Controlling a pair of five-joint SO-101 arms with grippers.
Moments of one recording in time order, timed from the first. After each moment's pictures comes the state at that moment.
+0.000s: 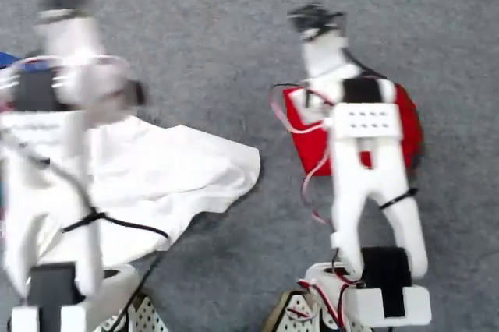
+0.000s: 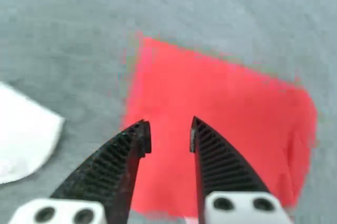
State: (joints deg) left arm -11.1 -18.7 -12.2 100.2 1.0; right arm -7.9 -10.9 16.7 63.0 17.2
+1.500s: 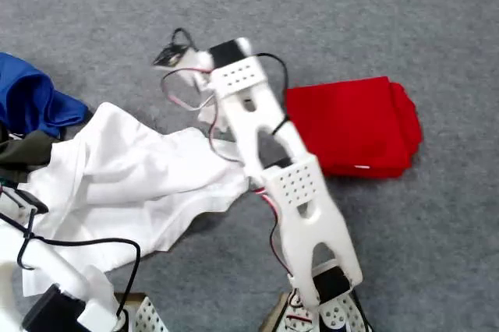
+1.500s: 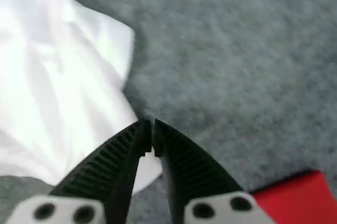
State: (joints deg) left arm -58.5 -27.2 40.9 75.8 -10.2; right arm -28.1 57.0 -59.2 100.7 27.5
